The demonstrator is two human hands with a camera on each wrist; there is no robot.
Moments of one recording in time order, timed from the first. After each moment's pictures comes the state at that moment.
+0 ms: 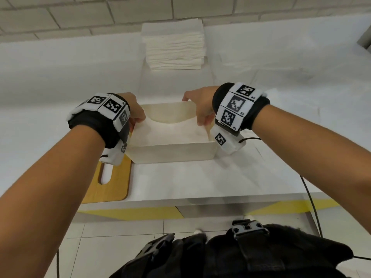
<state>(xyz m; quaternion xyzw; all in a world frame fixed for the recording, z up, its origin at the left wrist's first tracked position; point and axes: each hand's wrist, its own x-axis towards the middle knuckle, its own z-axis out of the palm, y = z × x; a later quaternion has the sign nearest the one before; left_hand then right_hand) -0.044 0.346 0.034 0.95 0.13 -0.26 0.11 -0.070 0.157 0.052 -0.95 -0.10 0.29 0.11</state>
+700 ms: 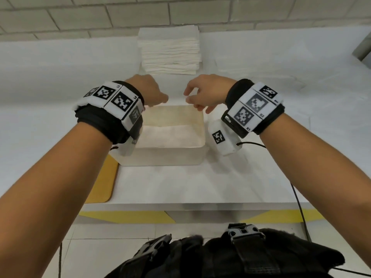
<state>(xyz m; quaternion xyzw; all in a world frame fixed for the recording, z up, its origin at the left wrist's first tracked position) -0.064 0.272 0.077 0.98 0.02 -0.17 0.14 -0.064 0.113 0.067 -0.94 -0.11 0.20 0.25</state>
